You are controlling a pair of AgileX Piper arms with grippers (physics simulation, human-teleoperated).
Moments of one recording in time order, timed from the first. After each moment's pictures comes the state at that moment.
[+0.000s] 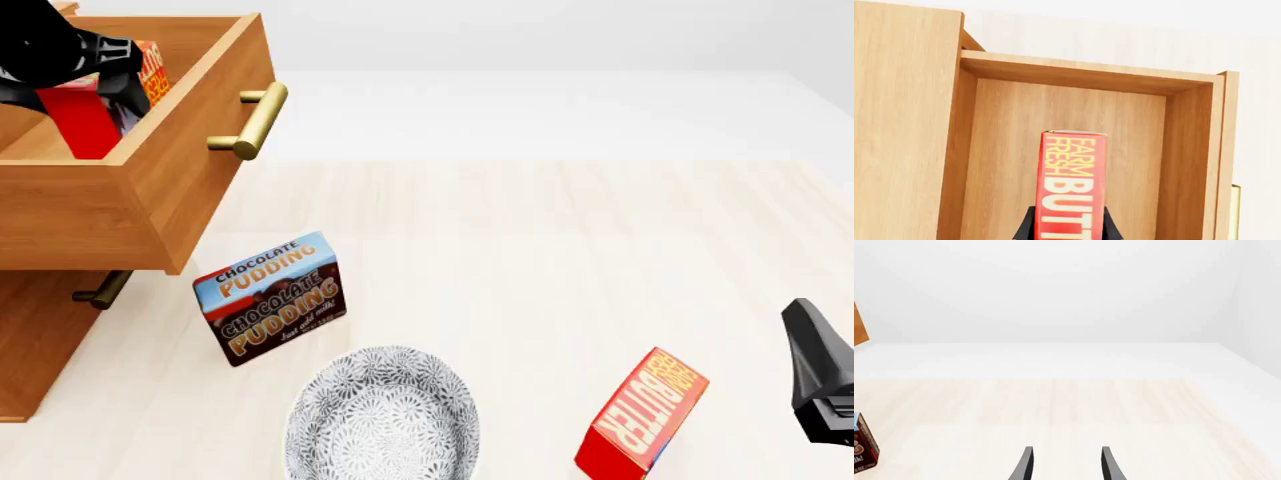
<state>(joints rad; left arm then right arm) 0.06 1.61 -1.65 1.13 -0.04 0.00 0.01 0.00 0.00 0.00</state>
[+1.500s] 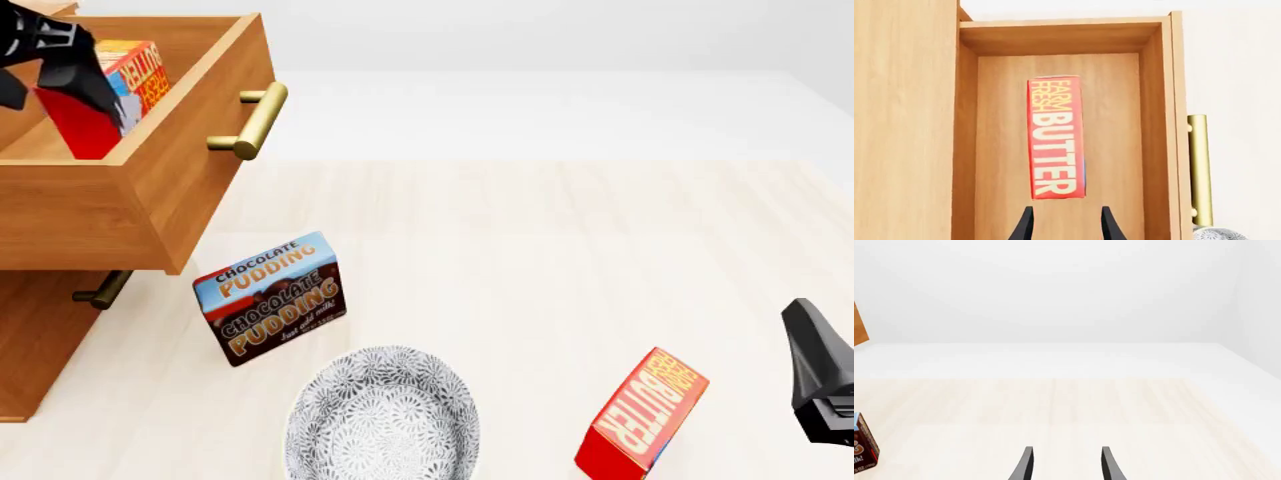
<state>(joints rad) 0.04 1.41 -1.57 1.22 0.07 0.00 0.01 0.00 0.00 0.00</state>
